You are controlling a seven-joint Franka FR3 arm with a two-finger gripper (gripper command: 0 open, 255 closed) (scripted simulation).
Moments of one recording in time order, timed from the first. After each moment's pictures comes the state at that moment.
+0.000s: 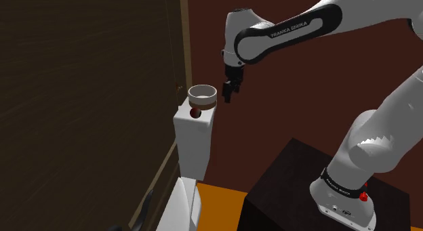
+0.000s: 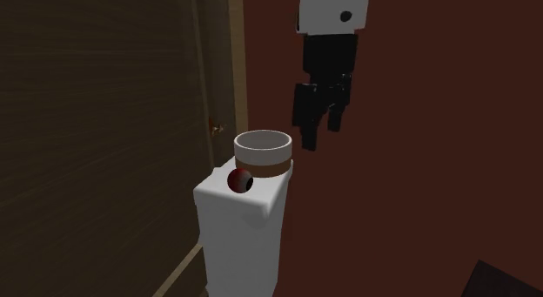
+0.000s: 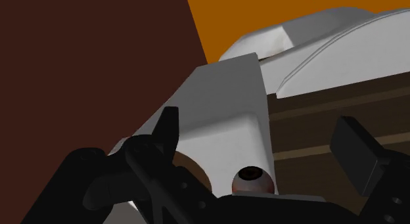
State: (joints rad) arm 0.04 -0.21 0.13 -2.22 -0.05 2.04 -0.02
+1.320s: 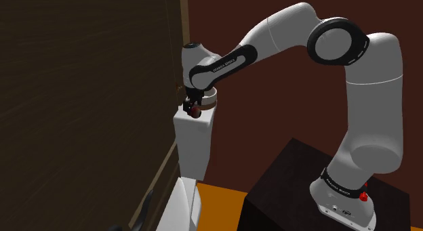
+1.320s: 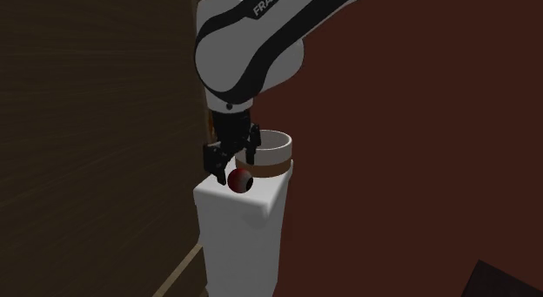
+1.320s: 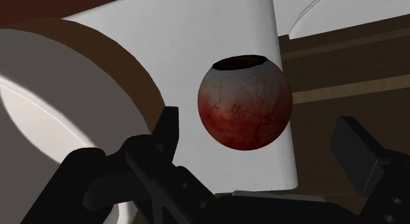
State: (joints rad) arm 0.10 0.43 0.16 -1.73 -0.23 2.23 0.13
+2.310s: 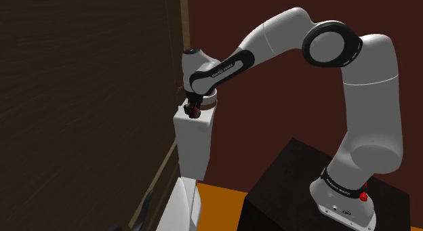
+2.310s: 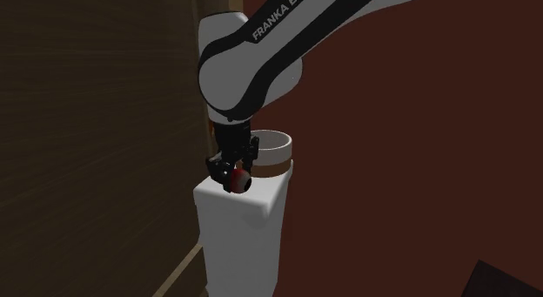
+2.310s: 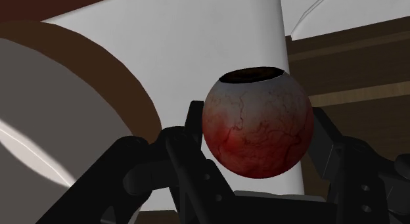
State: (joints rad) arm 0.10 0.47 0.15 -1.73 -0.24 2.27 0.13
